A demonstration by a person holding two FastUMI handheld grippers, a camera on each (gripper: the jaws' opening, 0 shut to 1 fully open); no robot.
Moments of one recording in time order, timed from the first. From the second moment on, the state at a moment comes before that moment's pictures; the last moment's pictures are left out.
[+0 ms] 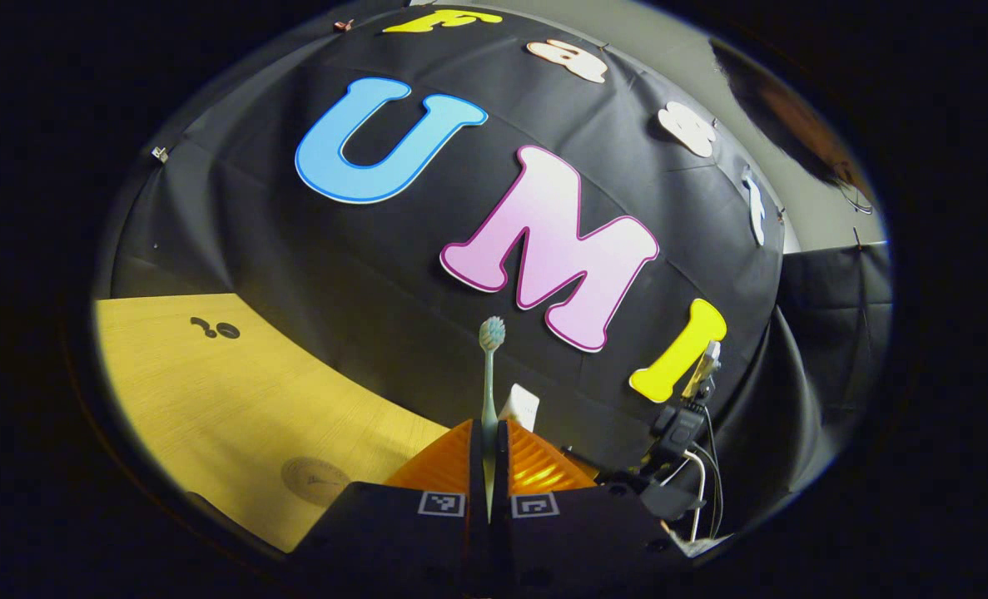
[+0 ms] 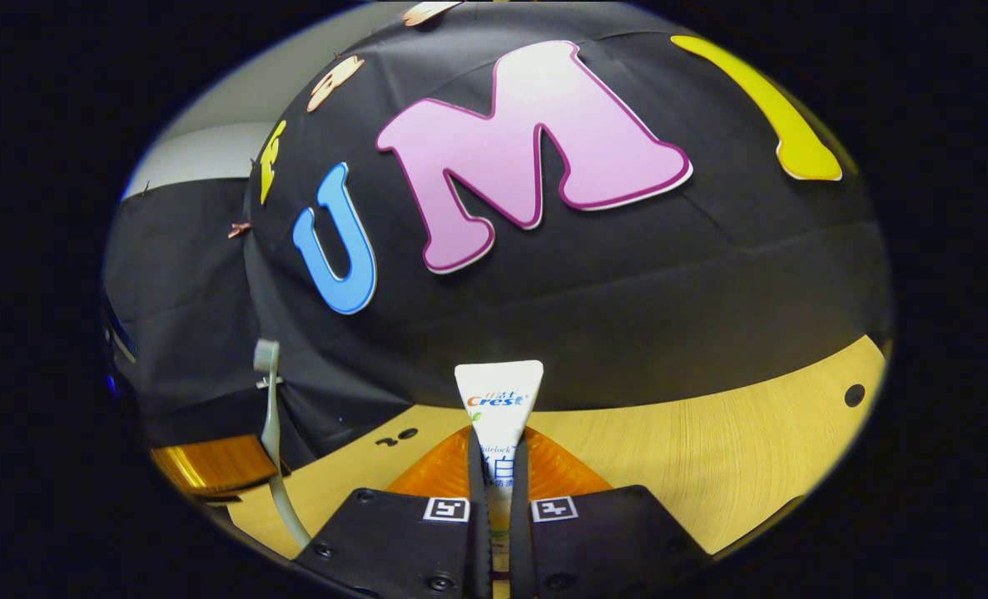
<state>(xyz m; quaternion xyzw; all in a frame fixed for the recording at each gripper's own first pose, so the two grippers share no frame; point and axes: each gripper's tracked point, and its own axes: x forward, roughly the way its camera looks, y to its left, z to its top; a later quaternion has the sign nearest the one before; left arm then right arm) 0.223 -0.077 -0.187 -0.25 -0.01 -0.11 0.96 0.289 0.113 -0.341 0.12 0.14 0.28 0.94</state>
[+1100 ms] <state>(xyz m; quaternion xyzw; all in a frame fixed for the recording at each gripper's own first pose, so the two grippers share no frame) 0.291 -0.084 -0.246 -0.26 -0.02 -0.08 0.96 0.258 0.117 -0.392 0.24 0.25 0.27 0.90</state>
